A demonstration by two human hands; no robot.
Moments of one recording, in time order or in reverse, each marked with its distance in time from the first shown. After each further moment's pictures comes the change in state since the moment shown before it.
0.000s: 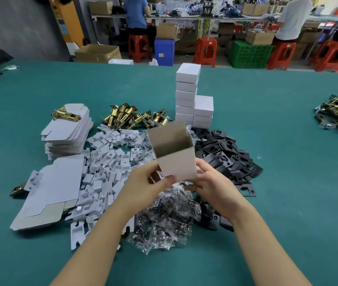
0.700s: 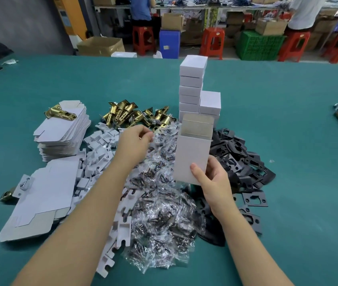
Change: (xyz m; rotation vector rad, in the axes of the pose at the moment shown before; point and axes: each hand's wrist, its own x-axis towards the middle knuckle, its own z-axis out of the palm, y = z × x) left_hand 0.121 -0.034 -0.026 0.302 0.259 -0.219; right_hand 0.044 0.028 -0.002 -0.190 0.411 -0.262
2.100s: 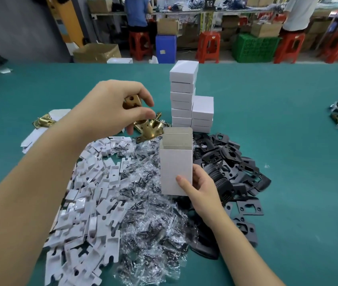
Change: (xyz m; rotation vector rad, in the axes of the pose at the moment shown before) left_hand -0.007 0.119 -0.097 0.191 -0.203 0.455; right_hand 0.011 0.013 -0.003 -0.053 -0.123 -0.006
